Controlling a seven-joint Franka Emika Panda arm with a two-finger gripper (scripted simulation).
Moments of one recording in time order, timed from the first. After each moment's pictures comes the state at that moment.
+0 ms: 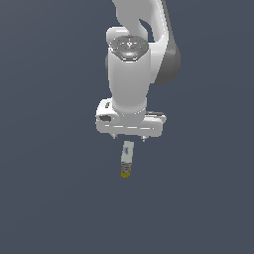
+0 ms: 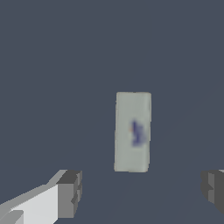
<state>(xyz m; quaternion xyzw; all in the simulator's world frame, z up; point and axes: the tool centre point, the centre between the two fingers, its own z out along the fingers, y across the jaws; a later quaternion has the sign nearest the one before) 0.051 0.008 0.231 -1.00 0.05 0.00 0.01</state>
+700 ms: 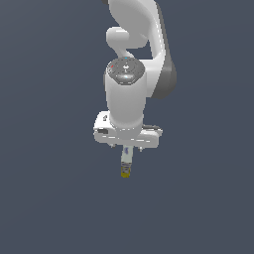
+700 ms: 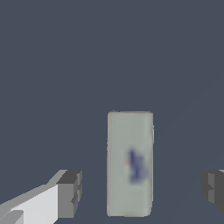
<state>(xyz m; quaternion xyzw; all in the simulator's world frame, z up) 0.072 -0.002 0.202 -1.00 0.06 0.00 0.00</state>
